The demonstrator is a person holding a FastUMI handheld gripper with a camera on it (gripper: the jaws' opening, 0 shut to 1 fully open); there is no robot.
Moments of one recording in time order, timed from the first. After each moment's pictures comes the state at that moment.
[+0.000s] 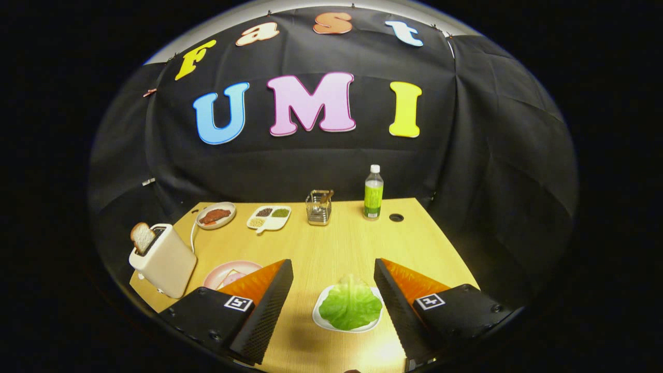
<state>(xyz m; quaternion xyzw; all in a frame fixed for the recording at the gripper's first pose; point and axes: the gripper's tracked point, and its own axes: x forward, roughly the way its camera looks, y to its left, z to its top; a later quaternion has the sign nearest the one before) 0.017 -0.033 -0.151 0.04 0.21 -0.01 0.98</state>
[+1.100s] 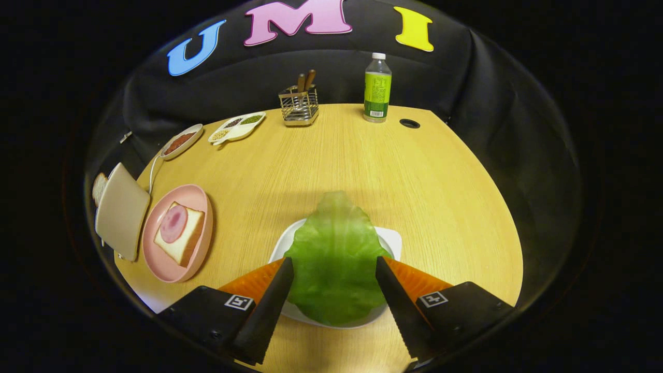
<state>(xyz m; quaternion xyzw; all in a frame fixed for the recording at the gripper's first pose) 0.055 -0.054 -0.352 0.03 0.41 0.00 0.91</state>
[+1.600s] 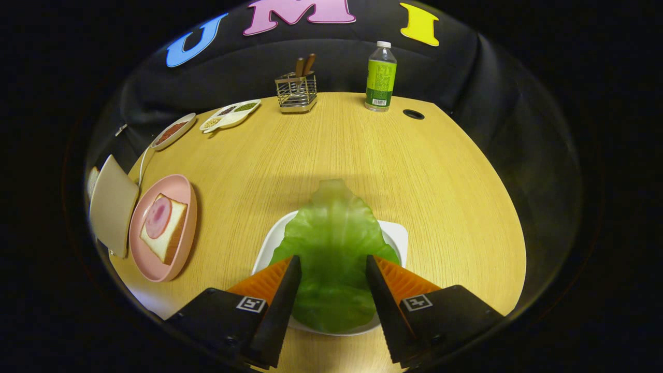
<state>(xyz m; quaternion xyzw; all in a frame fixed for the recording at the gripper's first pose) 0.063 -0.057 -0.372 0.02 0.43 -0.01 0.90</state>
